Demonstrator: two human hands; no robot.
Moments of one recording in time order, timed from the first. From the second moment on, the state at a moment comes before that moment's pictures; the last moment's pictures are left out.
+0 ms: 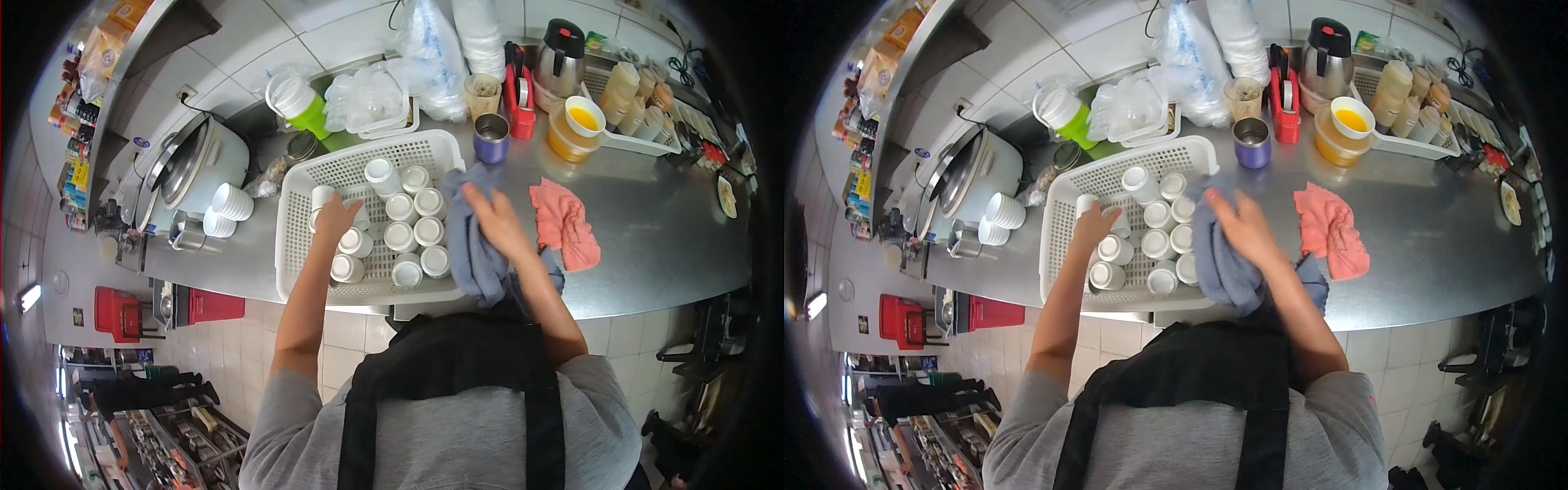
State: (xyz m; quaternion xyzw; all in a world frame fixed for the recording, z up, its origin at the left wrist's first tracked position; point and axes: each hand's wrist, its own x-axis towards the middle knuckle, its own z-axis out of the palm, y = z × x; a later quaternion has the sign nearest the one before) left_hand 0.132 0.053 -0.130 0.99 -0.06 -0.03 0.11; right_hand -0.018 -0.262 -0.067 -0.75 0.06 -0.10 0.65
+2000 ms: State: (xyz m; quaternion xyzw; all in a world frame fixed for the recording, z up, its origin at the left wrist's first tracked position) left_hand 0.024 -0.032 -0.006 0.66 -0.13 -0.26 0.69; right_hand -0.011 -0.204 -0.045 -0.87 -0.31 -0.26 0.29
